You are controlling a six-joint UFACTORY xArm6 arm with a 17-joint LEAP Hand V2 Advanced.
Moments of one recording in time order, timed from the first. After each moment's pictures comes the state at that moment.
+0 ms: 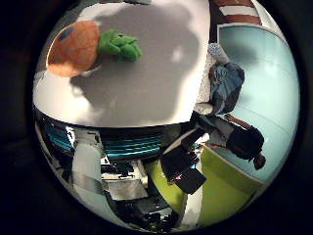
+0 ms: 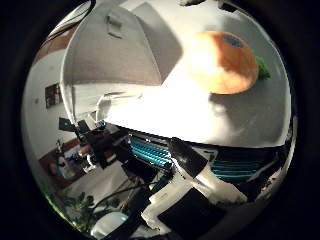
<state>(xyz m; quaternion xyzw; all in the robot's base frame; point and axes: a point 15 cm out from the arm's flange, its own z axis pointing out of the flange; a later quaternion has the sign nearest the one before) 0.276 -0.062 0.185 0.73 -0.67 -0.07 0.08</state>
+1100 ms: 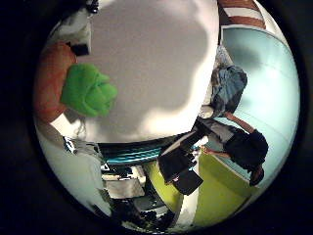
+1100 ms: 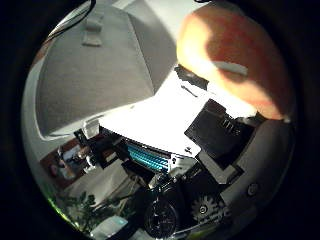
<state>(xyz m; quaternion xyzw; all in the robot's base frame) 0.302 -0.067 0.193 0.74 -0.67 -0.07 0.09</state>
